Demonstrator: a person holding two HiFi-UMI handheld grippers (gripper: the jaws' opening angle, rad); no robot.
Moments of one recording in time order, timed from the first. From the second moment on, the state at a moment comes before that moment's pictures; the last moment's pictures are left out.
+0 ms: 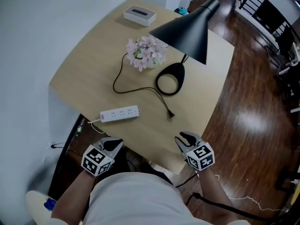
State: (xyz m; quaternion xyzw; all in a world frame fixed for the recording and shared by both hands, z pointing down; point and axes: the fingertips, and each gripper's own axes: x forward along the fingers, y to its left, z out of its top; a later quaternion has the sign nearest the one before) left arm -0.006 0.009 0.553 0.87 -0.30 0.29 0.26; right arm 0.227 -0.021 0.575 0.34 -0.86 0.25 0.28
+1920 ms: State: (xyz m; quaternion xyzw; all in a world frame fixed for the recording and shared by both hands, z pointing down) left arm -0.126 0.216 0.511 0.90 -0.31 0.21 0.22; right arm 0.128 0.187 0.449 0.40 -0.87 0.17 0.23
